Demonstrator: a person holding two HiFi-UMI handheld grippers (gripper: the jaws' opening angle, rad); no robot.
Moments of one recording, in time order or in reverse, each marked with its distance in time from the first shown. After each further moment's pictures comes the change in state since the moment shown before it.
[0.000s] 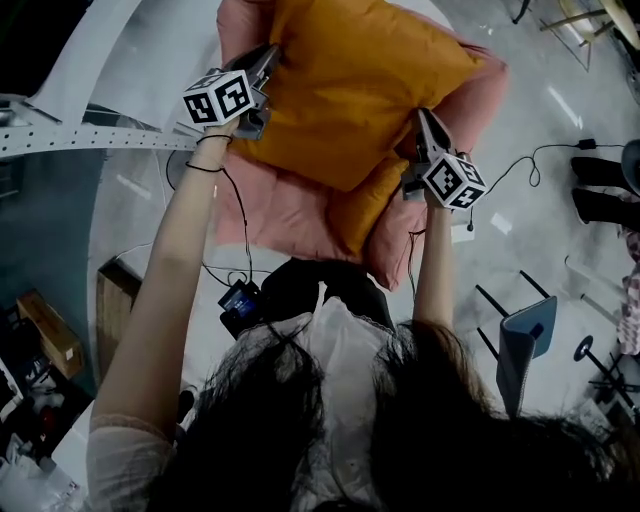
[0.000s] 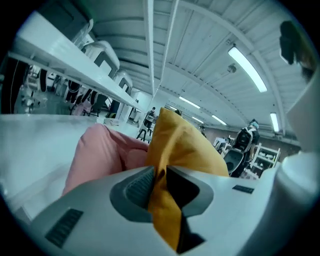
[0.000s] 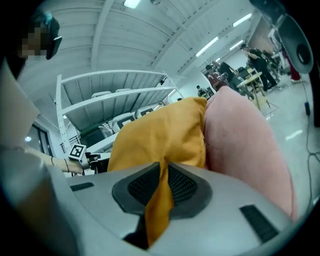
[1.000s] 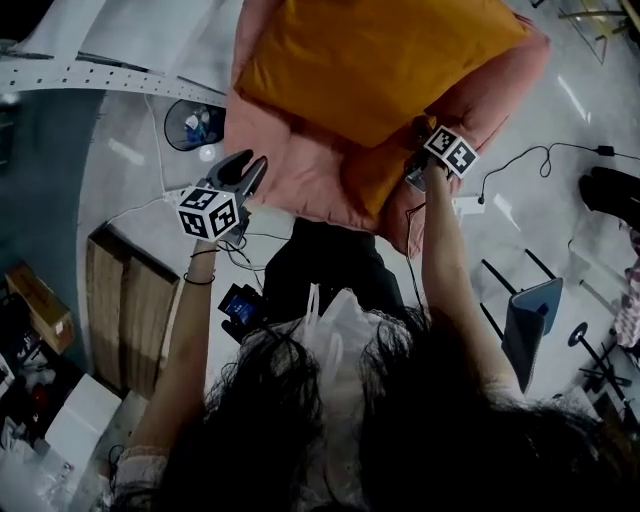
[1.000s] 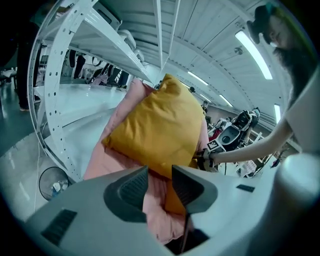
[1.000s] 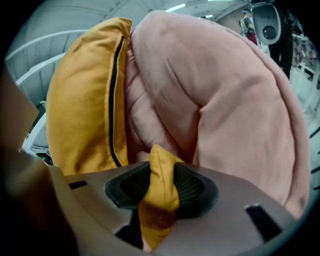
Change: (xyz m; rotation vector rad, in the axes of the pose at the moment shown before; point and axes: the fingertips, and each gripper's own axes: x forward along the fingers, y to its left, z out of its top) left arm -0.259 -0.013 -0.254 -0.056 0.313 0.083; right arm -0.039 -0.111 -0.227 0.272 0.421 -0.490
